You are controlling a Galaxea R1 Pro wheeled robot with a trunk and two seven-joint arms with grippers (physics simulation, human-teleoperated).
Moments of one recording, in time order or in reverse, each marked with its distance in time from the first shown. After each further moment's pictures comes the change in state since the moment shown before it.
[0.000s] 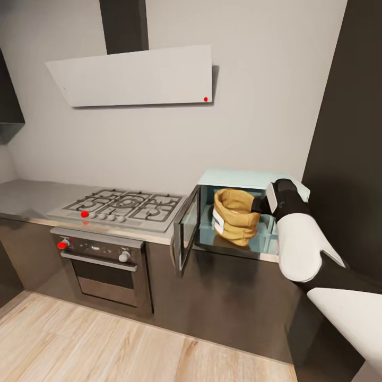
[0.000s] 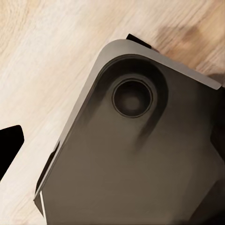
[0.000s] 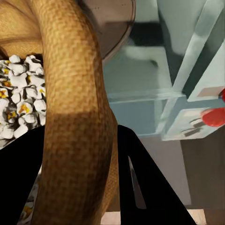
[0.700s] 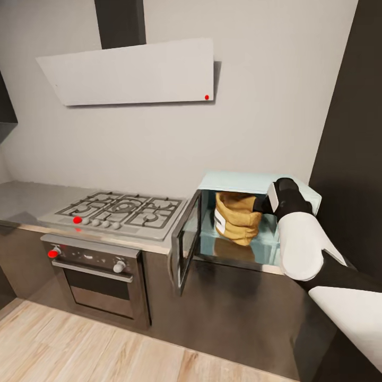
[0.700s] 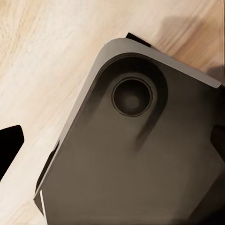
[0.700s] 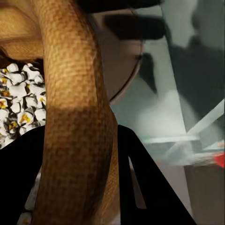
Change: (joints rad) left arm 0.000 0.000 -0.003 0.000 0.000 0.005 -0.001; right arm -0.008 -0.009 0.000 0.006 0.013 0.004 0.002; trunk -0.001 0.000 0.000
